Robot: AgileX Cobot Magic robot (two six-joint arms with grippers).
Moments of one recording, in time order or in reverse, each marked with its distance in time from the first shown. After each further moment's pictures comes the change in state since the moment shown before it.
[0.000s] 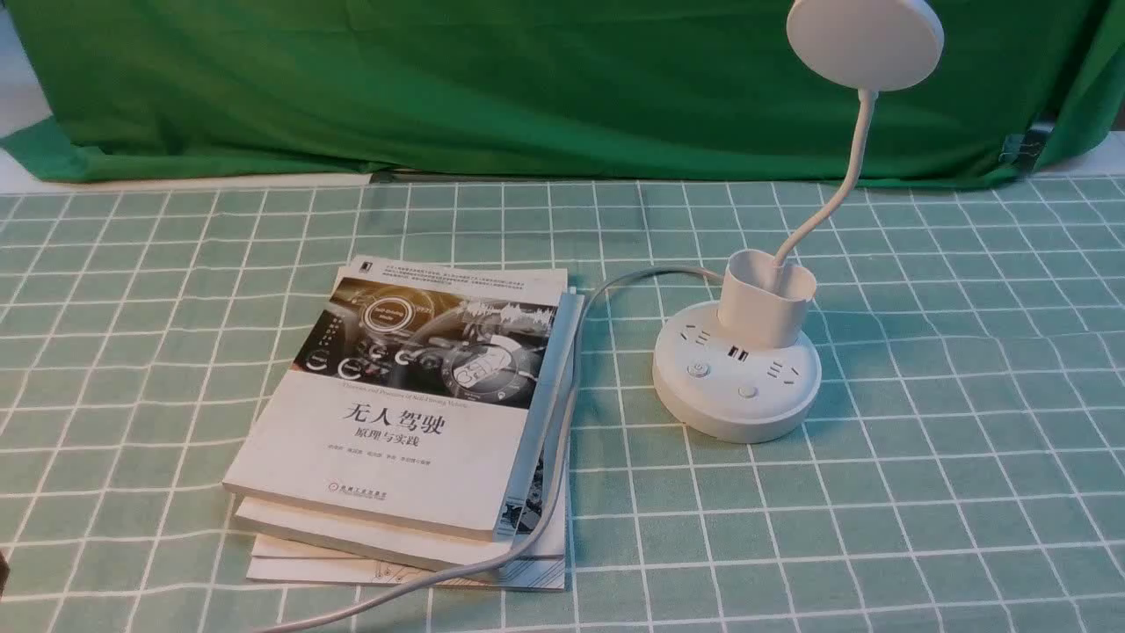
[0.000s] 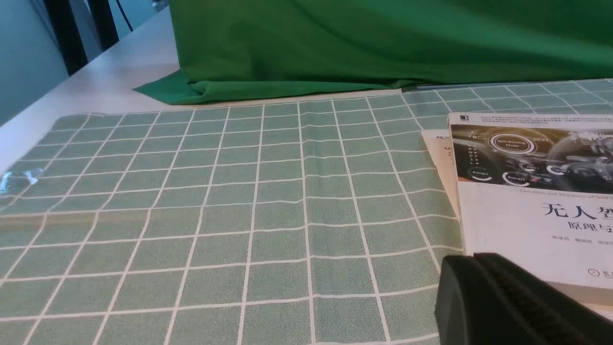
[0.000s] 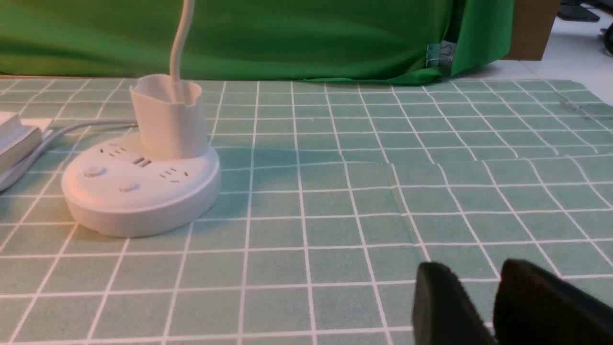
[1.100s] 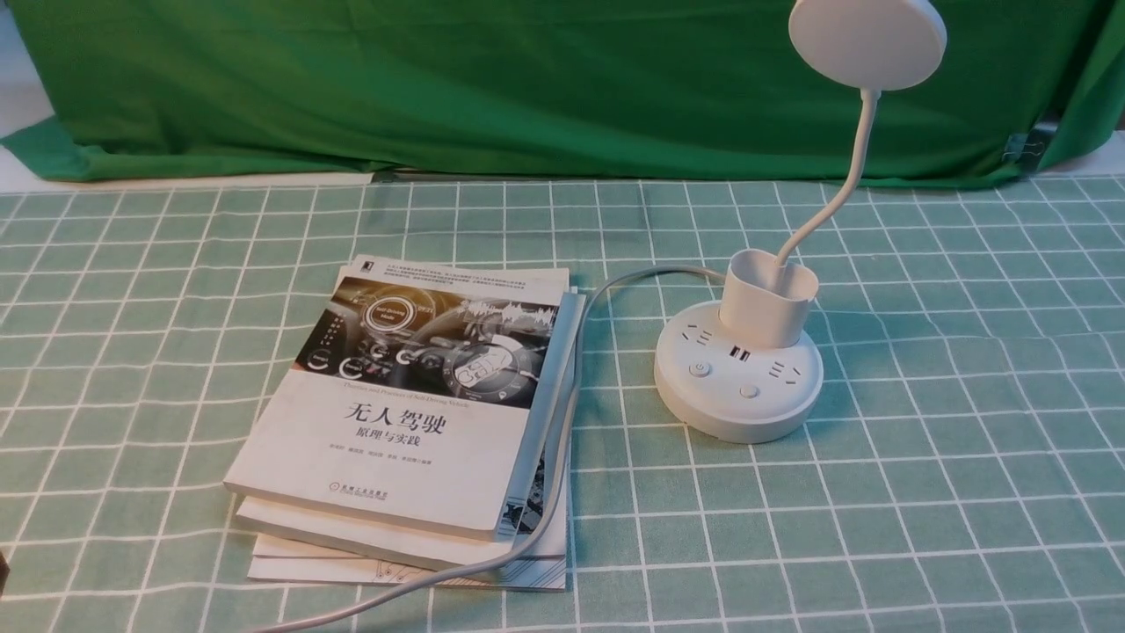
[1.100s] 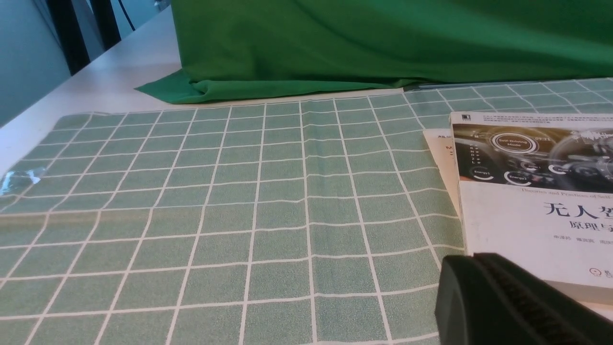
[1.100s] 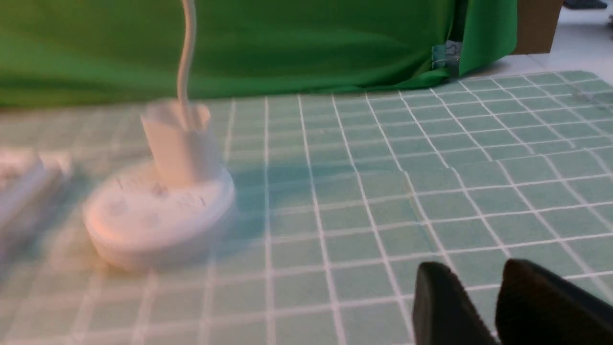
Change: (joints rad) right arm 0.000 0.000 0.000 0.042 -0.054 0.162; left arm 0.000 0.000 0.000 0.000 0.000 0.000
